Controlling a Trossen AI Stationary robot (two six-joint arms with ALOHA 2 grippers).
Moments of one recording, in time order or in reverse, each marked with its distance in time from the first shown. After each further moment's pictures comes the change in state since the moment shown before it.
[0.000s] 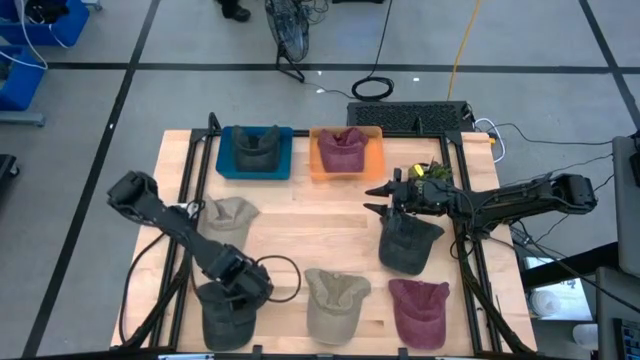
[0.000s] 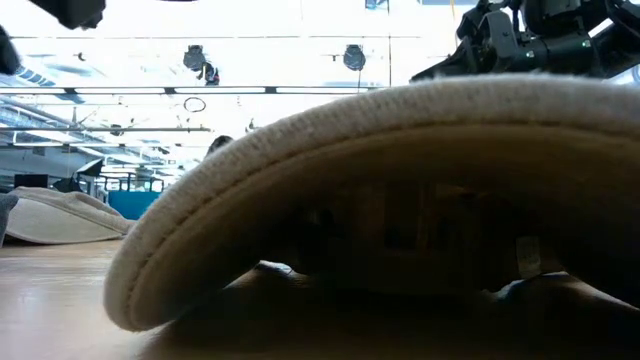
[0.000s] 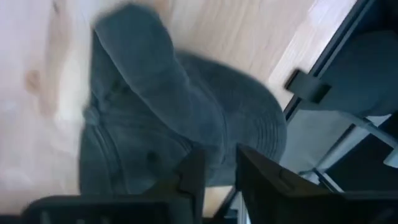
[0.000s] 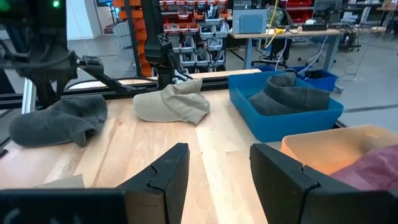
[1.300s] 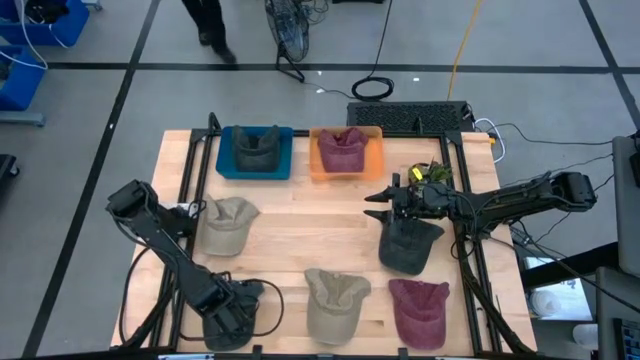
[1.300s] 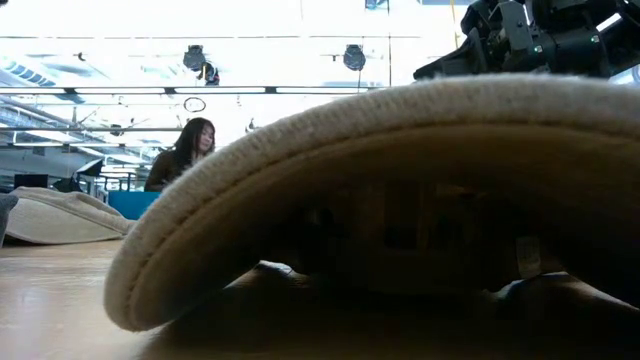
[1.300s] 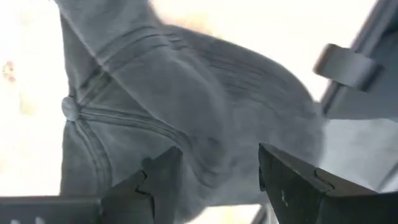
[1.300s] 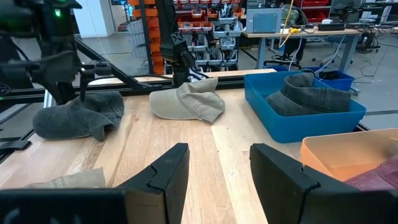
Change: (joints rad) left arm -0.204 0.059 -0.019 0.058 -0.206 -0.084; right arm 0.059 0.000 0.000 -0.001 0.003 -0.005
